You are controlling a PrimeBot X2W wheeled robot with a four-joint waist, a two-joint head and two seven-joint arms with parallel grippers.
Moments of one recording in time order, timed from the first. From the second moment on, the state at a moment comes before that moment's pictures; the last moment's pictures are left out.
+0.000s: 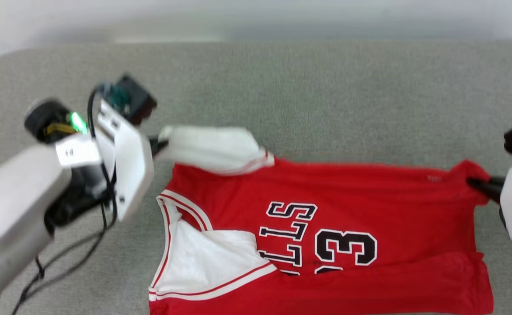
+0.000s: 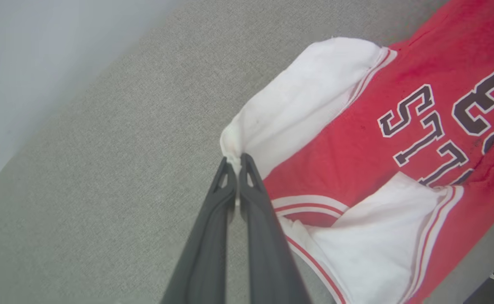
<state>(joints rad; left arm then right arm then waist) -1.00 0.83 -1.05 0.09 -0.95 -0.08 0.52 -0.69 -0.94 0.81 0.20 0.97 0.13 0.49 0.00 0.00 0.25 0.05</state>
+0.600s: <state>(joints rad) -0.58 0.94 -1.17 -0.09 -1.03 0.08 0.40 -0.32 -0.94 0.74 0.16 0.96 0.13 0.37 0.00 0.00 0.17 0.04</state>
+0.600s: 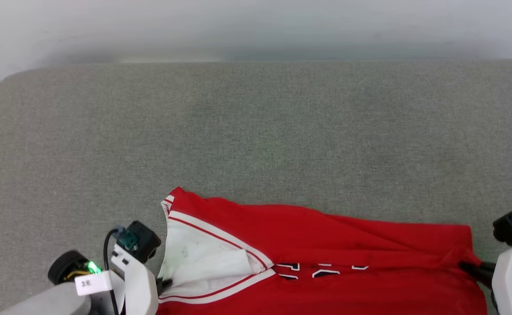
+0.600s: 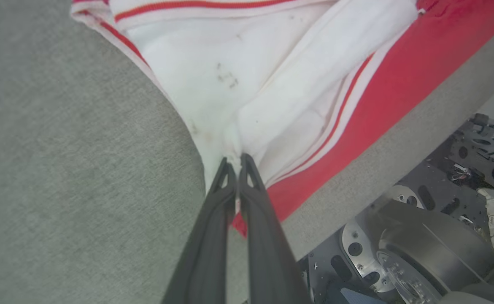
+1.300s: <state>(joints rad) -0.47 0.91 -1.05 -0.03 -0.98 0.27 0.01 -0.23 -0.94 0.55 0.07 1.01 0.13 0.29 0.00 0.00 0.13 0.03</state>
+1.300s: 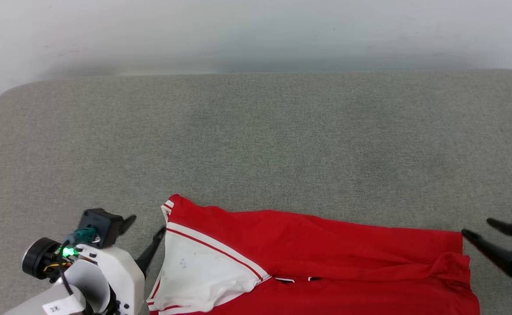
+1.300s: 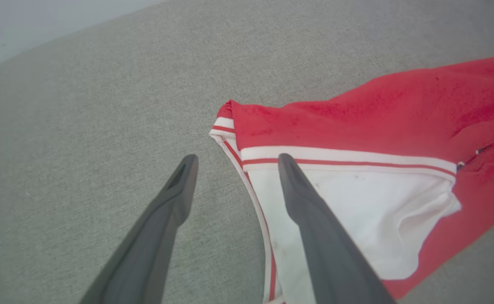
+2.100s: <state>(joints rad) -0.28 0.61 -0.58 -0.03 -0.60 0.48 -0.26 -0.09 -0.84 0.35 0.24 1.34 0.13 0.50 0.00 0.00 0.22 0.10</state>
